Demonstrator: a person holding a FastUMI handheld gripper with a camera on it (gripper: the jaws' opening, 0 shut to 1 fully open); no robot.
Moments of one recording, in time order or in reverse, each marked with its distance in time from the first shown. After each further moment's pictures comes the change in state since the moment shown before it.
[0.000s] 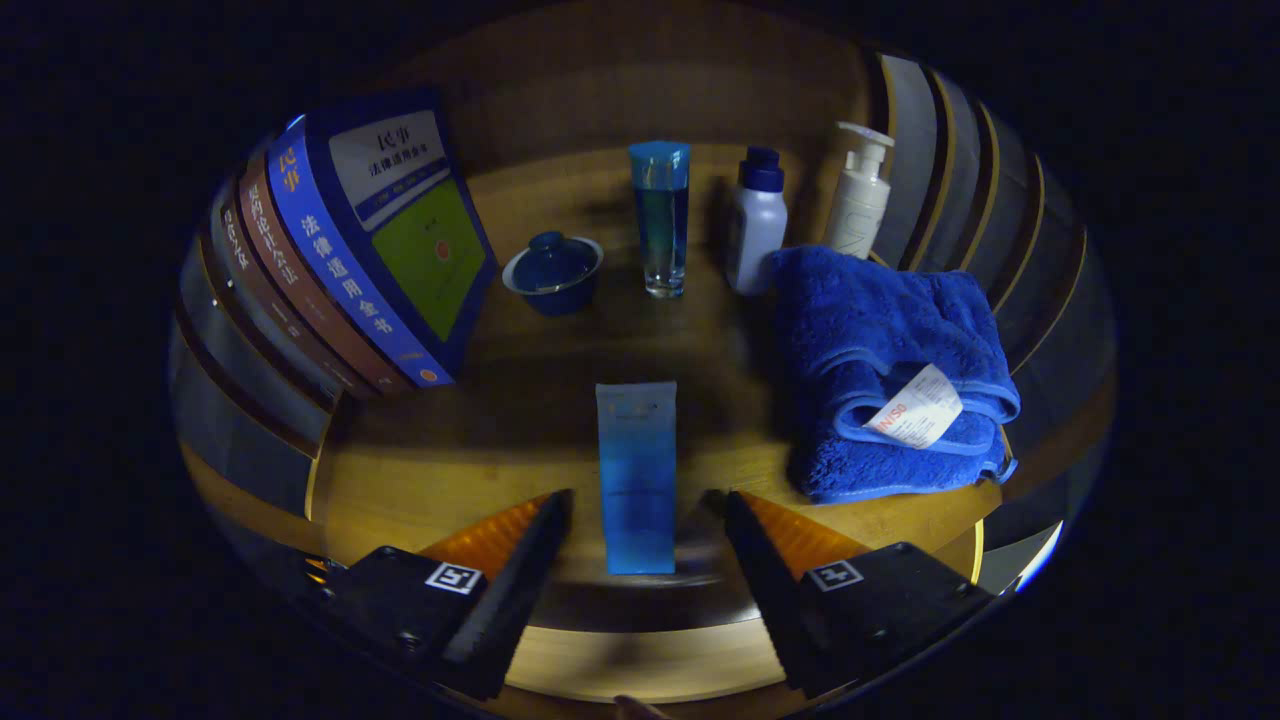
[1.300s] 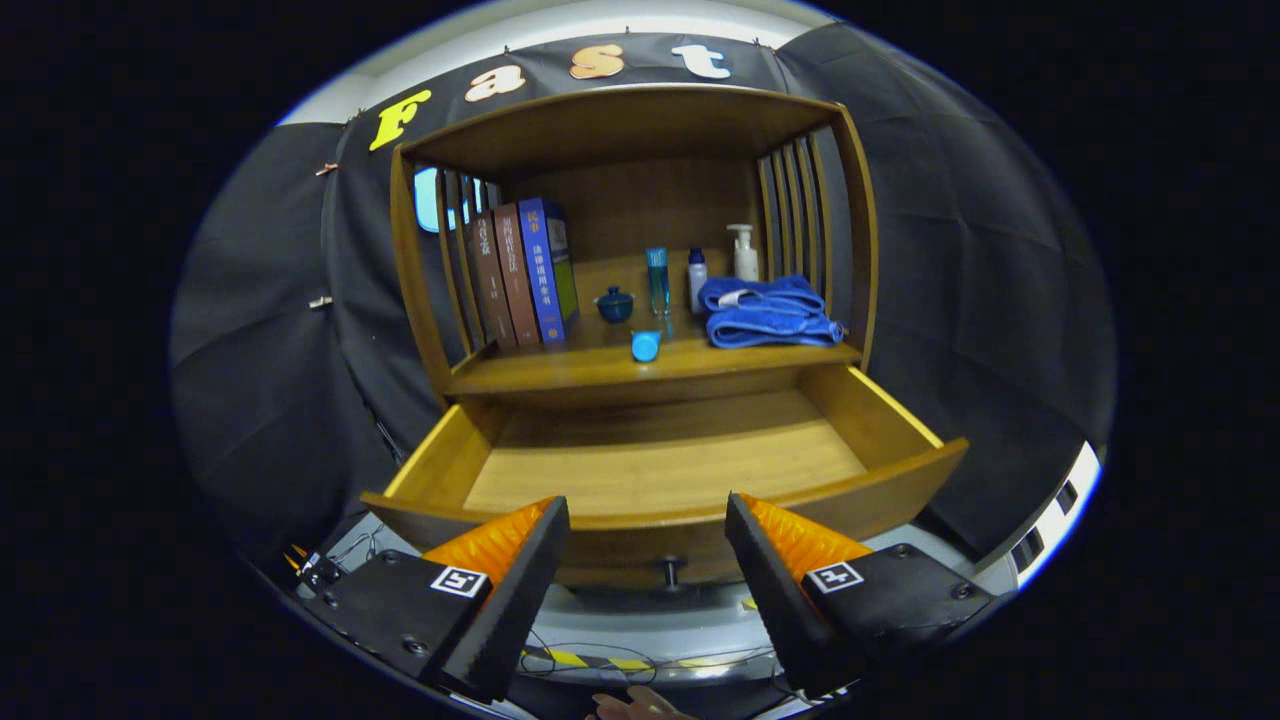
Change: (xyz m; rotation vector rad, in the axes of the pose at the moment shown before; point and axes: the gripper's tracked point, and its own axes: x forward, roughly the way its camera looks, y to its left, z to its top) arm -0.203 -0.019 -0.234 0.002 -0.462 0.109
